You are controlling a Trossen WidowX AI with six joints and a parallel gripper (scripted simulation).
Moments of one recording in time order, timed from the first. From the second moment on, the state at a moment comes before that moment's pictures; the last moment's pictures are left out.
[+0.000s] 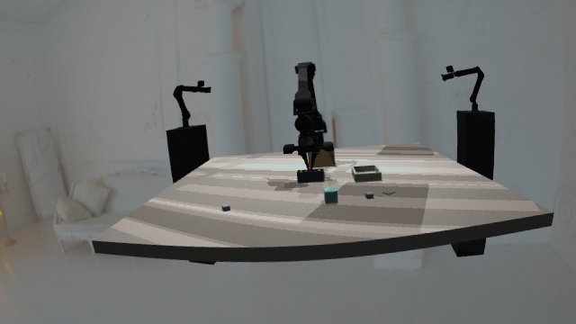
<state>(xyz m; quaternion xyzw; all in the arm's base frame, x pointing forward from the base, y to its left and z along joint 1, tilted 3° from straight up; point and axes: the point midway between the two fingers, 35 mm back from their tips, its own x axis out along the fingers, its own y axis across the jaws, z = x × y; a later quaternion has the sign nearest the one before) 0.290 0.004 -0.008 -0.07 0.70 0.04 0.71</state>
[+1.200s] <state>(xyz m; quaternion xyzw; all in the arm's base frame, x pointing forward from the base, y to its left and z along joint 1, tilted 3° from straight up) 0.290 0.005 0.009 -0.07 0.70 0.04 0.71</state>
